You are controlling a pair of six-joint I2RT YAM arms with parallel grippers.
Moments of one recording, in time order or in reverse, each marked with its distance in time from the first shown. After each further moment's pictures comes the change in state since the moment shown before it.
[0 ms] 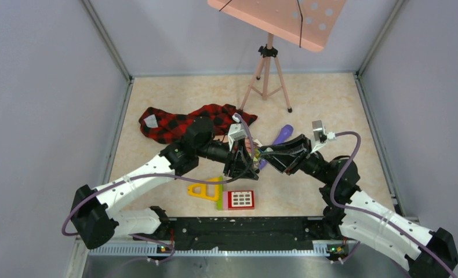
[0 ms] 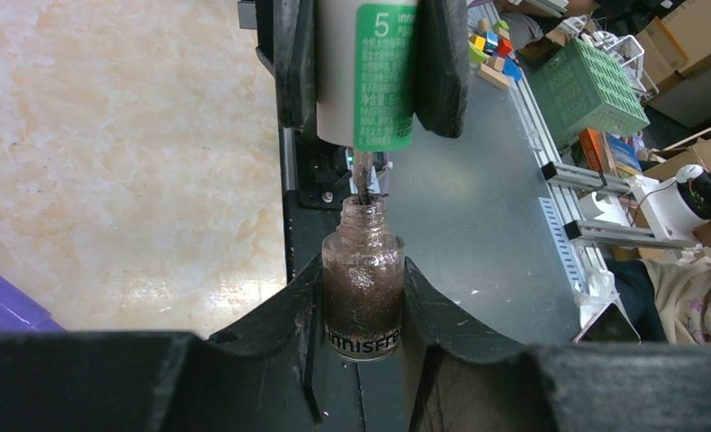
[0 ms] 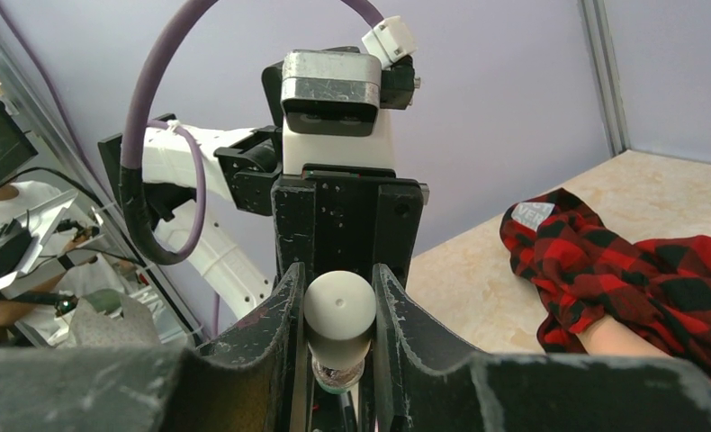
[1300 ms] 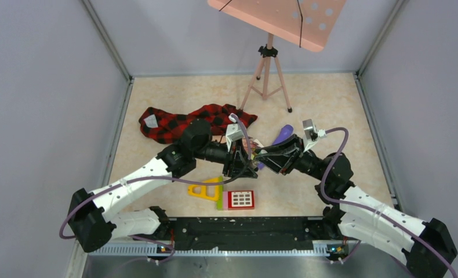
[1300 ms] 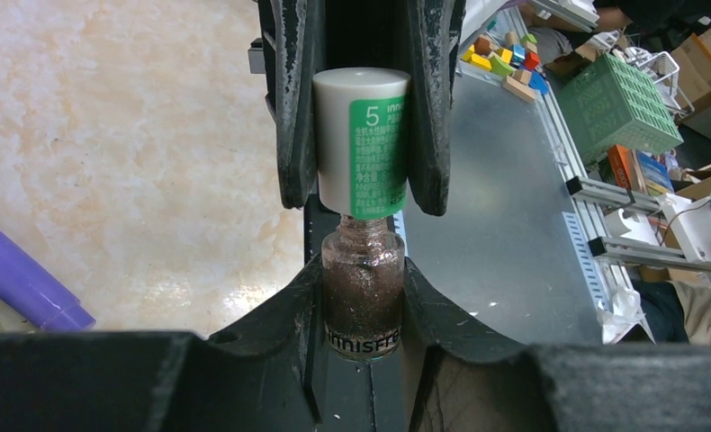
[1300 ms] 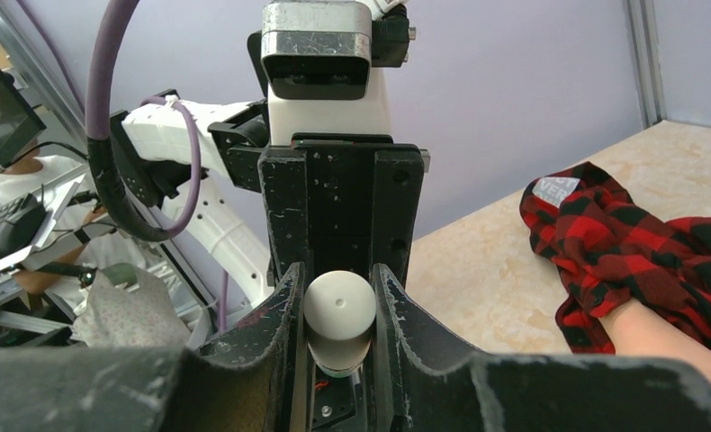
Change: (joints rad) left arm -0.001 -0.038 -0.026 0.005 -0.069 0.001; right arm 0.000 0.097 0.000 0.060 -0.067 0.020
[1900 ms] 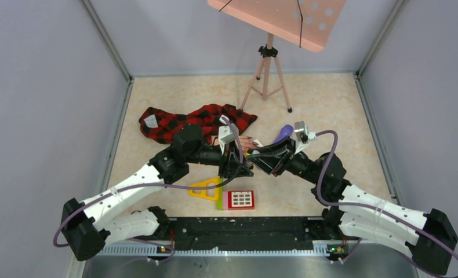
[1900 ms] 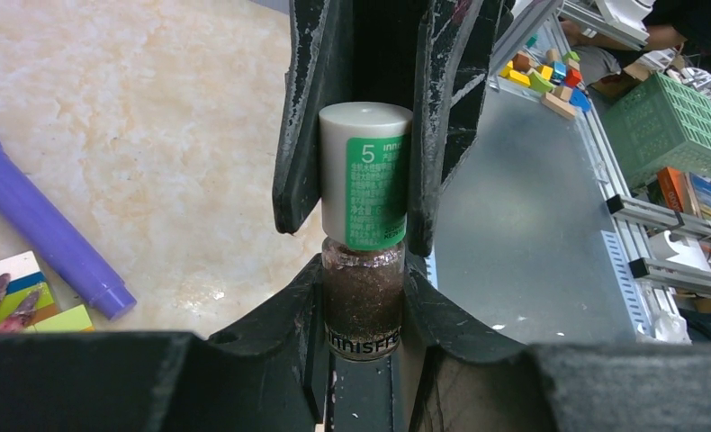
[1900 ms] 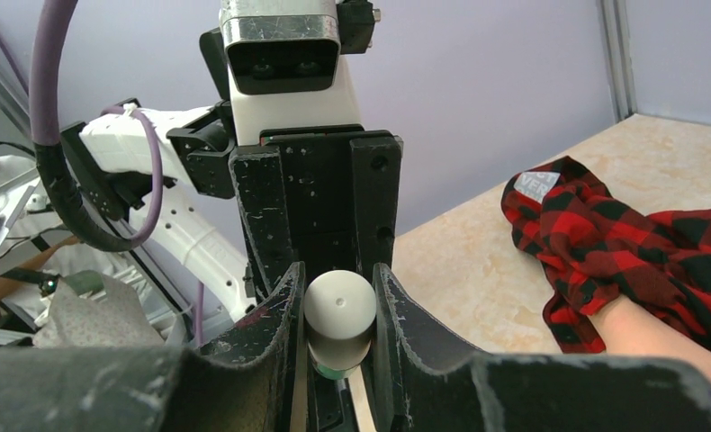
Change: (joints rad) left arm 0.002 -0.089 -0.047 -0.010 -0.096 0.019; right arm 0.144 0.036 0.048 -0.102 0.157 -0.118
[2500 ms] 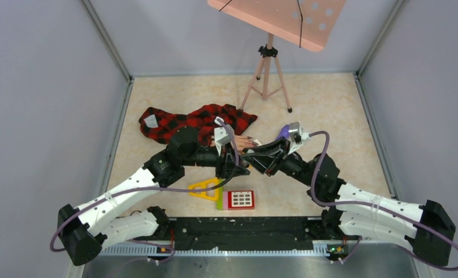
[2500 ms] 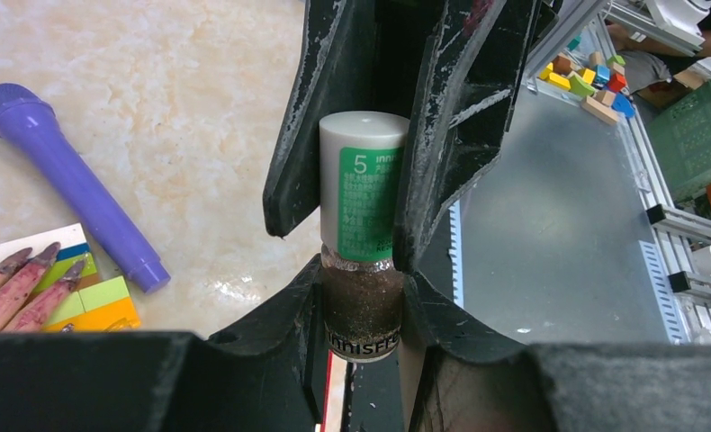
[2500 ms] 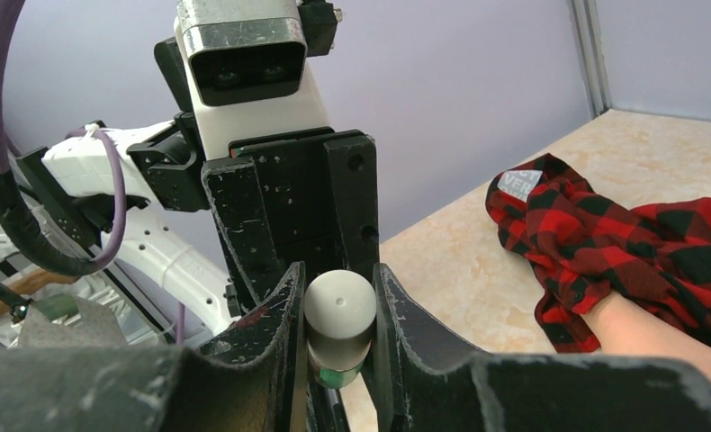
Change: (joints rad) left arm 0.002 -0.065 -0.019 -0.061 -0.087 0.035; right arm 0.090 0.055 0.016 0.011 0.145 -0.040
